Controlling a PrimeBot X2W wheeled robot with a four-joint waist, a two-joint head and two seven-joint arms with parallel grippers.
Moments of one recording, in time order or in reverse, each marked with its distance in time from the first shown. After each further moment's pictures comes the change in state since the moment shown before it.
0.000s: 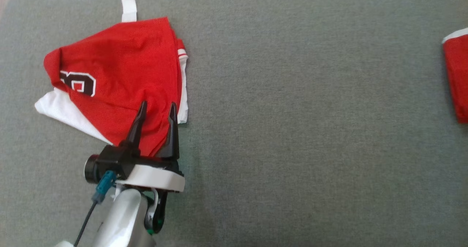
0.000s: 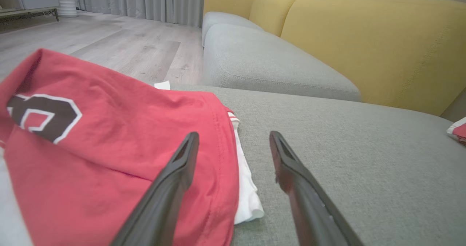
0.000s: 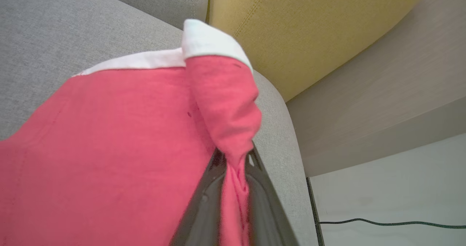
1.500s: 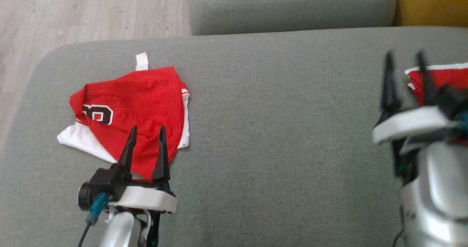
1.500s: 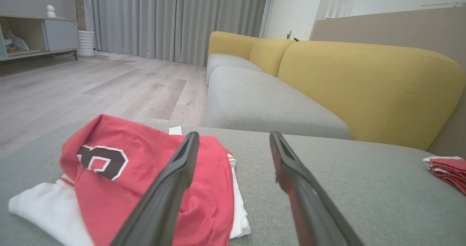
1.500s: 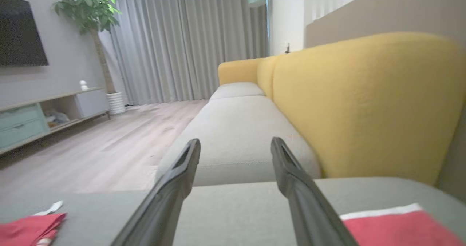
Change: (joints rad) left arm 0.096 0.000 0.057 -0.002 0.000 0.005 0.000; right arm 0.277 0.527 -0.024 -0.573 0.272 0.000 -0.142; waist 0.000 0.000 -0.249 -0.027
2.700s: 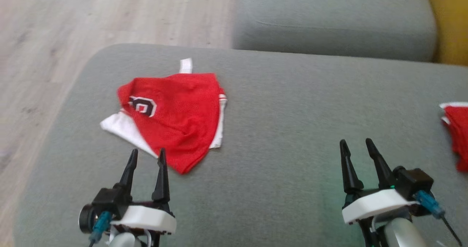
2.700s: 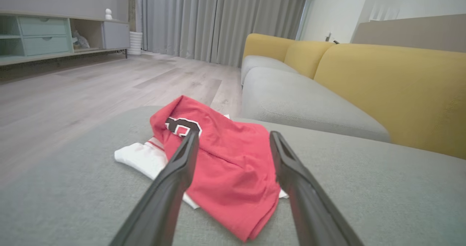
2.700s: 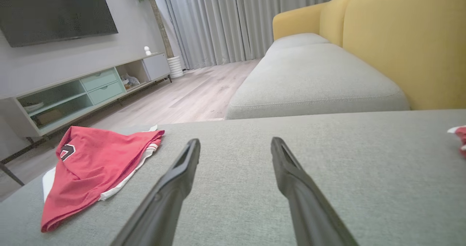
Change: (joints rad) left arm 0.083 0.002 -0.001 0.012 0.005 0.011 0.000; right arm 0.347 0.017 0.213 0.013 0.157 0.000 -0.125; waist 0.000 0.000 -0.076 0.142
